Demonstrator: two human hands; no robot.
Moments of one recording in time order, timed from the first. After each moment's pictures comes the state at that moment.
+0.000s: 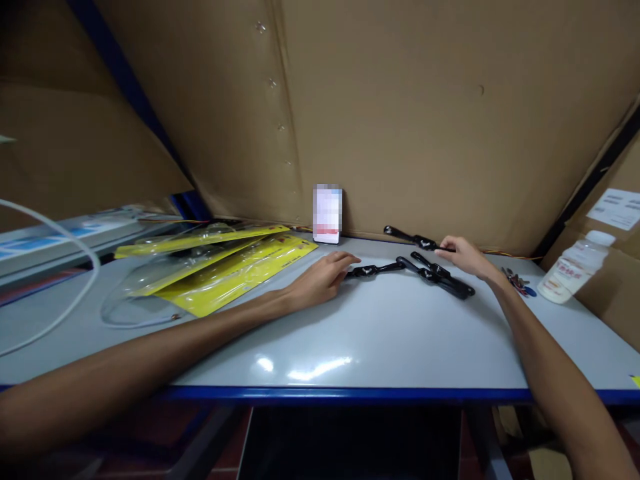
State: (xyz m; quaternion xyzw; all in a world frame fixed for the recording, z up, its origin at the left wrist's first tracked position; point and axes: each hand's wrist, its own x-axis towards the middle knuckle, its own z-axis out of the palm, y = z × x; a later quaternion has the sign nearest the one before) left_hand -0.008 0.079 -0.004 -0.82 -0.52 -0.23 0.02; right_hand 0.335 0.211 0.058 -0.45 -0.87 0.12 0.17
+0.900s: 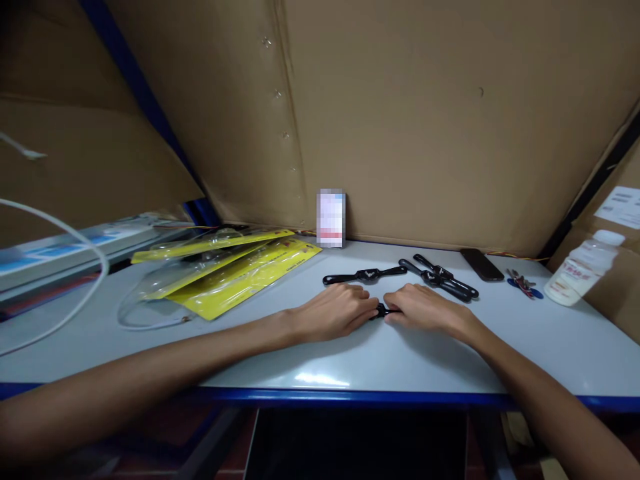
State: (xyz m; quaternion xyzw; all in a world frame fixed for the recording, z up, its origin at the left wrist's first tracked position) left_hand 0.042 0.031 0.019 -0.90 -0.42 -0.08 0.08; right_hand 0.256 0.095 0.045 -0.26 -0.96 0.10 -0.03
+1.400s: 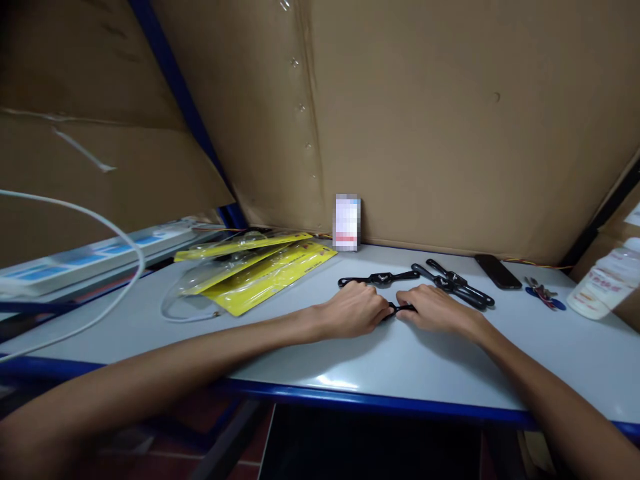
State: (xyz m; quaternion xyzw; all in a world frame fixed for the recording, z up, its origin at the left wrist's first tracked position) left_hand 0.059 0.036 0.028 -0.85 -0.52 -0.02 0.07; right_hand 0.252 0.104 0.040 -0.27 -0.96 0.09 0.00
